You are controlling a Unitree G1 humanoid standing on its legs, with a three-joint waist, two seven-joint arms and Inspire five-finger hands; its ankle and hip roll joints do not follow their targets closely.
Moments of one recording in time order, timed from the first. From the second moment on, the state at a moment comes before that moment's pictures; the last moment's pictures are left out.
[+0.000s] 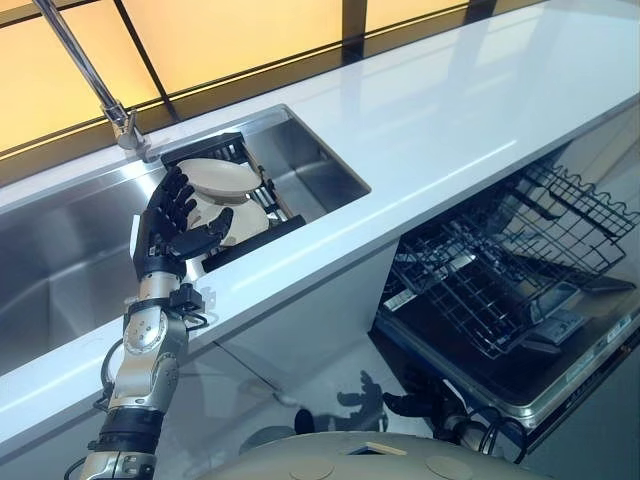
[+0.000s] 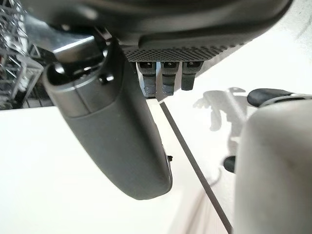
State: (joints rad) left arm 0.05 0.36 0.04 0.07 -0.52 -0.24 0.14; right arm 0.14 -0.25 0.13 1.04 0.20 -0.20 0.14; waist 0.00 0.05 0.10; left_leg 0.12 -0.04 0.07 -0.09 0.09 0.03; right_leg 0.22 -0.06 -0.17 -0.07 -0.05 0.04
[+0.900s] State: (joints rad) left arm 0.05 0.37 0.04 0.07 -0.51 -0.24 0.14; right arm 0.14 -0.25 0.13 1.06 0.17 -0.20 0.14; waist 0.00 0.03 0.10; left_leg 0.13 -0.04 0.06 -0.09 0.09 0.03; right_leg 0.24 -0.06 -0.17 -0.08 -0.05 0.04
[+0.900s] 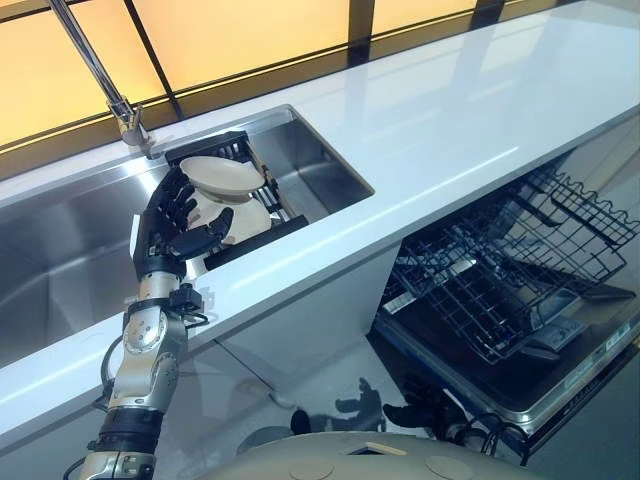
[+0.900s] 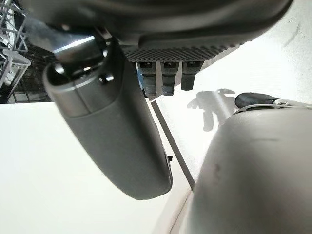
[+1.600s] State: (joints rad) left arm -0.07 0.71 0.13 0.05 -0.03 -0.24 0.32; right arm 0.16 -0.25 0.14 1.06 0.13 -0.20 0.14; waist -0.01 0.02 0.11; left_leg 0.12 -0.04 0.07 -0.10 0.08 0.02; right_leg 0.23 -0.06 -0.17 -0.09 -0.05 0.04
